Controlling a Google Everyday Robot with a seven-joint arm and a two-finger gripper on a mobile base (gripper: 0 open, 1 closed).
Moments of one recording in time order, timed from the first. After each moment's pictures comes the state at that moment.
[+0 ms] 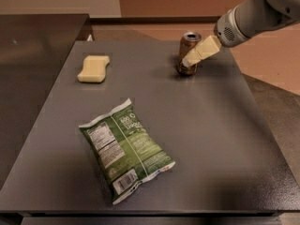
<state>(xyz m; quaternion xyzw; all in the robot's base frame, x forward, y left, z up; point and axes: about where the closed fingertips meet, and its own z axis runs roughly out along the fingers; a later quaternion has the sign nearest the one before) 0.670 -0.174 0.914 -0.39 0.84 0.10 0.37</state>
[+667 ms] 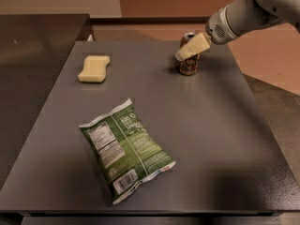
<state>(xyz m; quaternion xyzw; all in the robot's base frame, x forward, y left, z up) 0.695 -0.150 0.909 -0.39 0.83 0.13 0.37</state>
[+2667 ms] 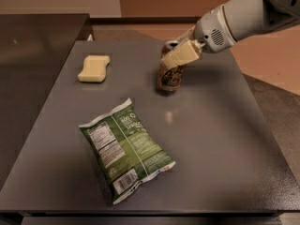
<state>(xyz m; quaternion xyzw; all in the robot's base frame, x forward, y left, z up) 0.581 -0.071 0.945 -0.50 0.75 0.25 0.36</state>
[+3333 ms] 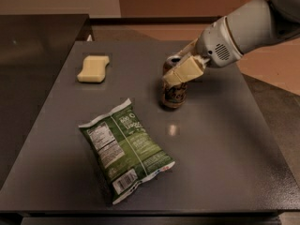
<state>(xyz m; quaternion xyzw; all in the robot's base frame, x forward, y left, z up) 0.530 -0.070 0.934 -0.52 0.75 0.24 0.33</state>
